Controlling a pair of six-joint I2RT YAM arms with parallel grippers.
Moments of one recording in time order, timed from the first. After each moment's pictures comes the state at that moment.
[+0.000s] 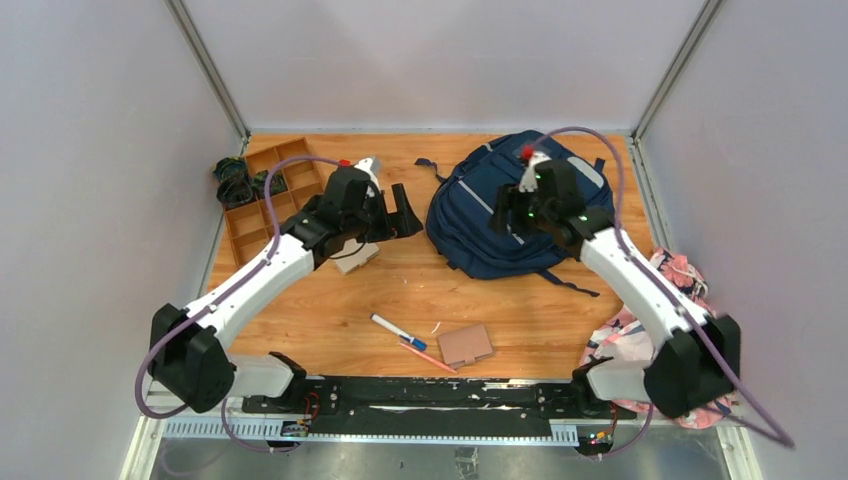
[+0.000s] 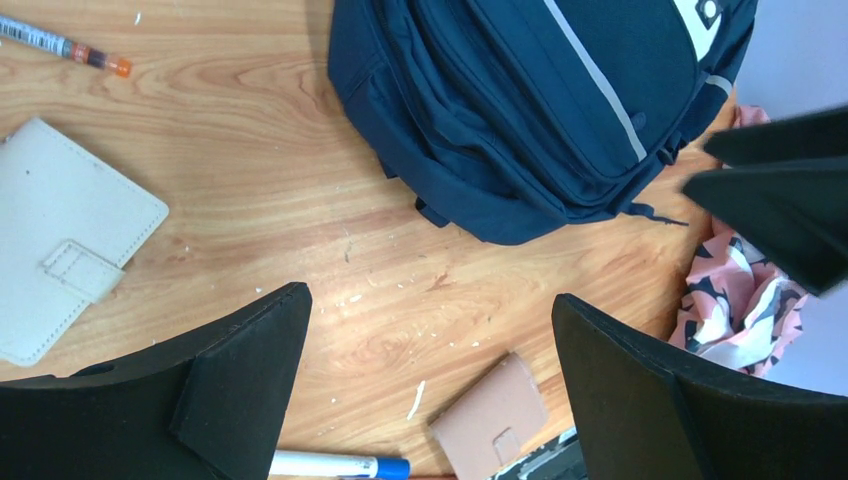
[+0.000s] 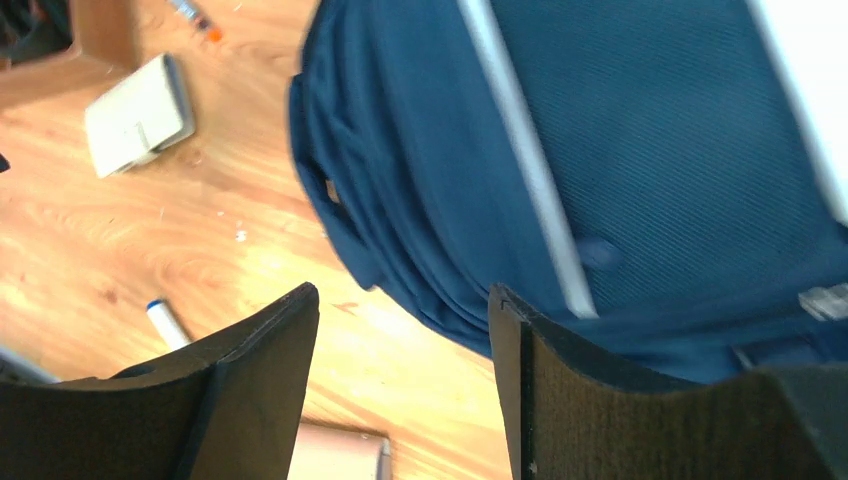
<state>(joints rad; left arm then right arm) -0.54 1.29 1.06 -0.40 0.09 -0.64 0.43 1.38 1.13 -0.47 -0.15 0.26</state>
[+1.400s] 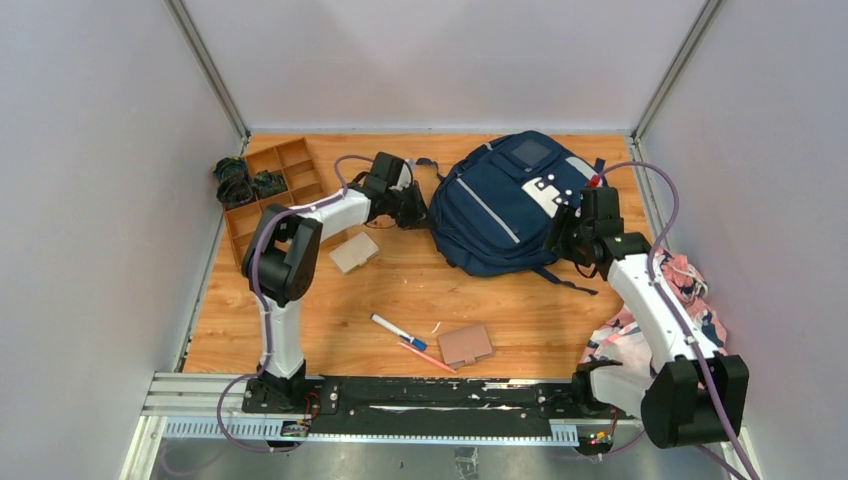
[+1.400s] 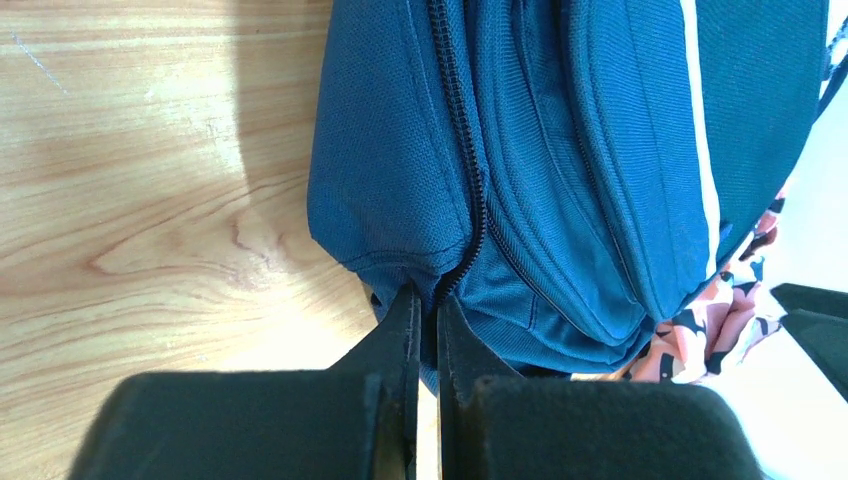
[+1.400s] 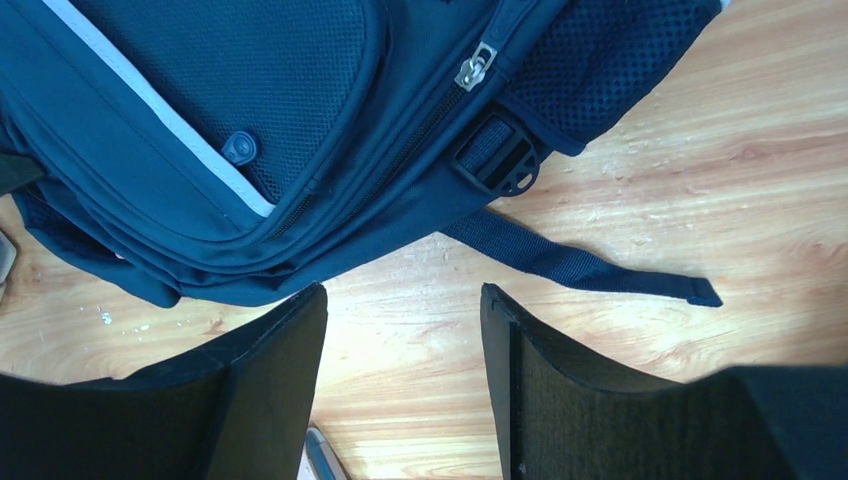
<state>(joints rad) -0.44 1.99 1.35 -0.19 0.45 -0.69 0.12 1.11 0.87 -0.58 0.01 0.43</state>
